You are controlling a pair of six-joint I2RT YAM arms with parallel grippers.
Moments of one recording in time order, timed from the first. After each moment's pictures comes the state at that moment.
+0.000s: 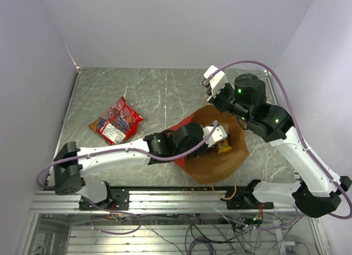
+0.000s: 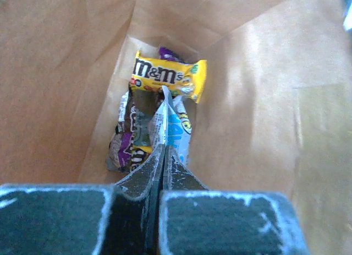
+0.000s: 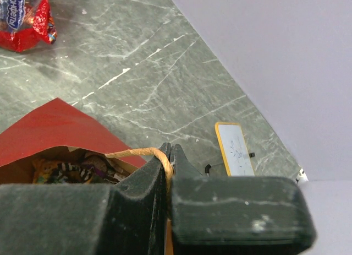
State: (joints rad) left arm -1.25 1.50 1.21 -0.19 -0.20 0.13; right arm 0.75 1.18 1.53 -0.70 0.14 -0.44
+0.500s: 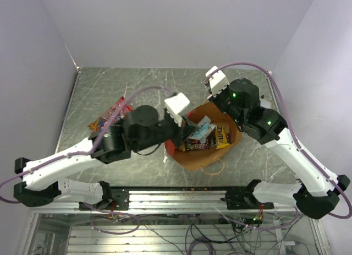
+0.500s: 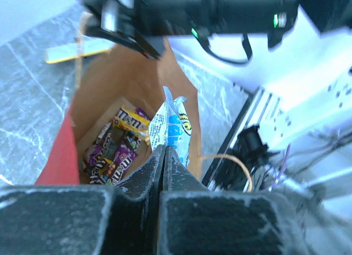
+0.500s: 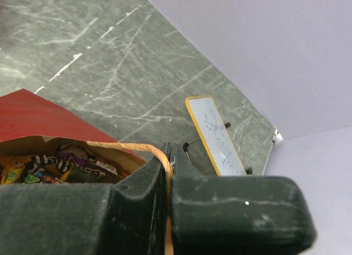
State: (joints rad) left arm -1.27 1.18 1.40 -0.42 -0.18 -0.19; right arm 0.76 1.16 1.42 -0.61 0.35 -0.43
